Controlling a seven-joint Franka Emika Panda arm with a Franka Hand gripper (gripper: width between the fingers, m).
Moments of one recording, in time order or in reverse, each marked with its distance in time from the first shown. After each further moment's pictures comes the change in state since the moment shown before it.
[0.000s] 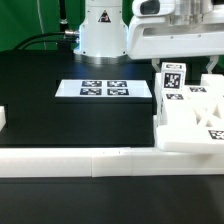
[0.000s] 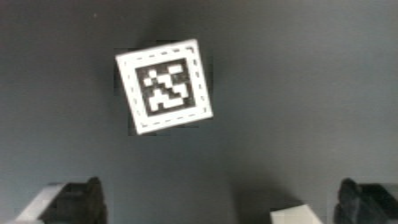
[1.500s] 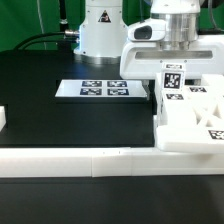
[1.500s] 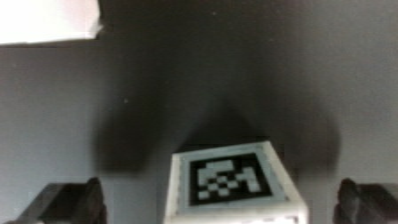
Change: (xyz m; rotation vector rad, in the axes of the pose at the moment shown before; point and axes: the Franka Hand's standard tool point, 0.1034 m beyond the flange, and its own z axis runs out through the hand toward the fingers) arm -0.028 0.029 0.049 -0.057 0.084 -0.123
